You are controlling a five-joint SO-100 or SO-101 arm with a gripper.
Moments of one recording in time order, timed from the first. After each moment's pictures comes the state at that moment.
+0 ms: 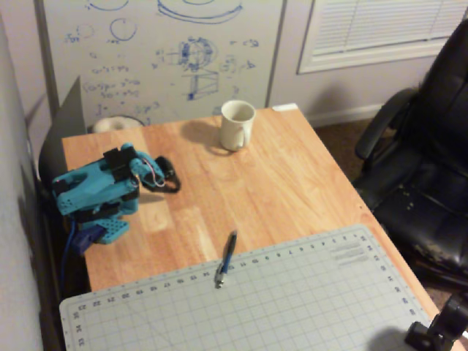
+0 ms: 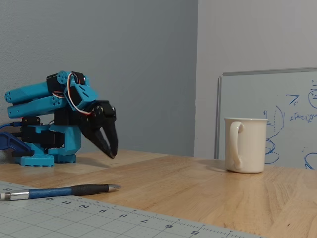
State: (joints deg) arm -2.5 190.5 178.2 59.8 -2.3
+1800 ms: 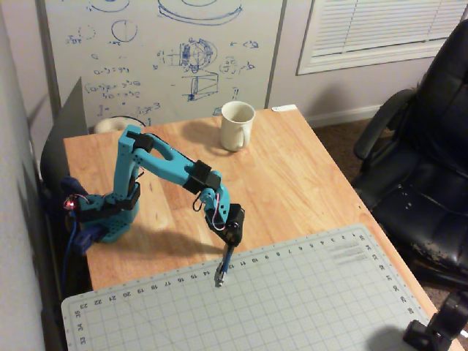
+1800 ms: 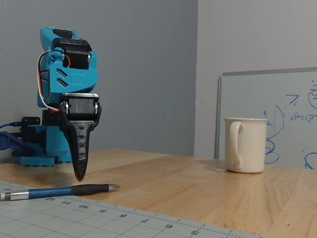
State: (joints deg) arm 38.6 84.6 111.8 36.7 -2.6
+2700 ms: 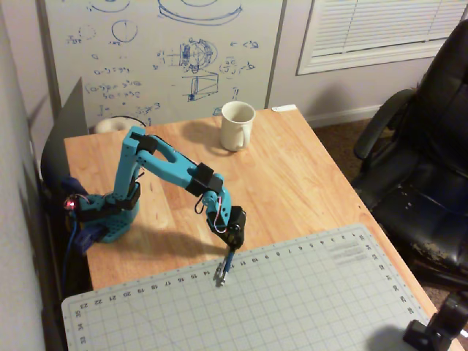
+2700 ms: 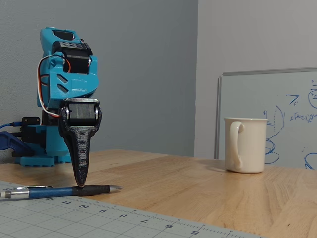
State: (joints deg) arm 38.6 81.4 110.6 36.4 -2.6
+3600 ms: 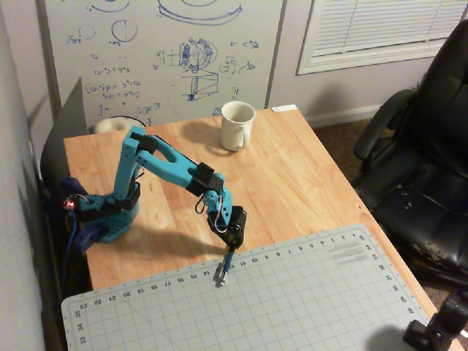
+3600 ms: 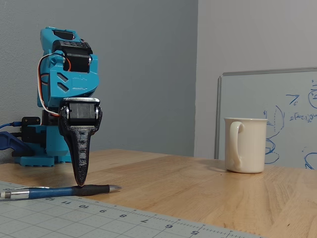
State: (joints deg) arm 38.6 81.3 109.5 36.7 -2.6
